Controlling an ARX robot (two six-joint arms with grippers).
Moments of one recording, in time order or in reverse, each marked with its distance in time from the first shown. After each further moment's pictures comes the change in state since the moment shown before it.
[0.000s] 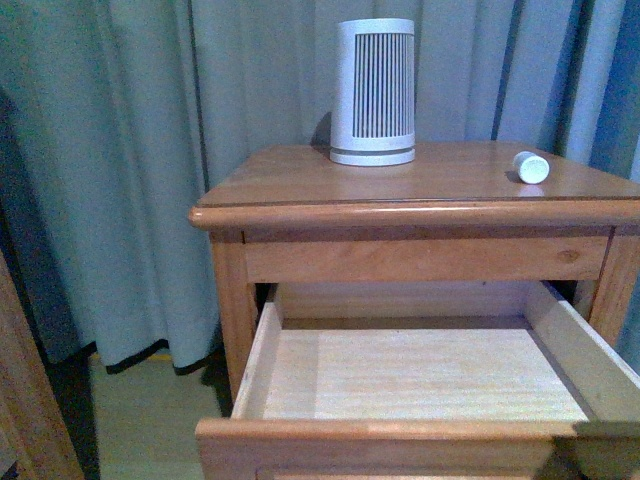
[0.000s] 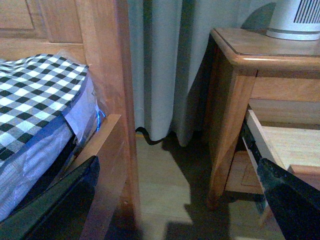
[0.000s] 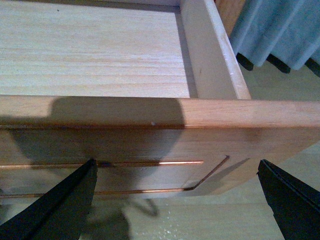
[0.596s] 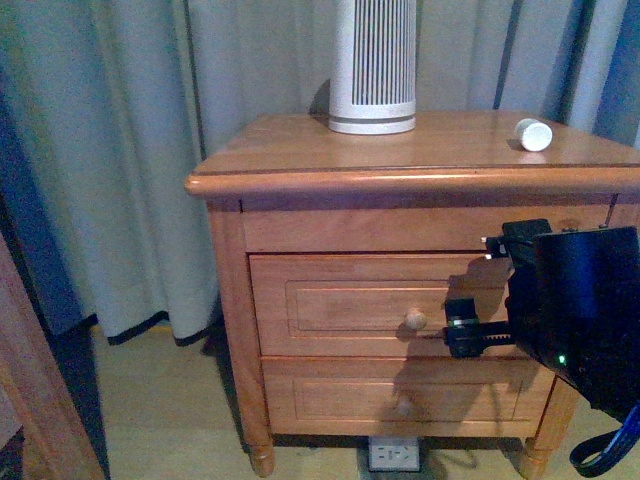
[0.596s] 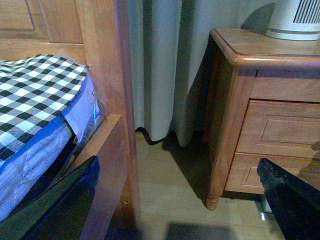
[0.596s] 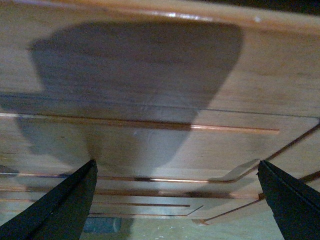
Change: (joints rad) left arm 0.000 0.000 0.000 0.000 0.000 0.000; right arm -0.172 0.481 0.818 -0.303 -0.195 -0.101
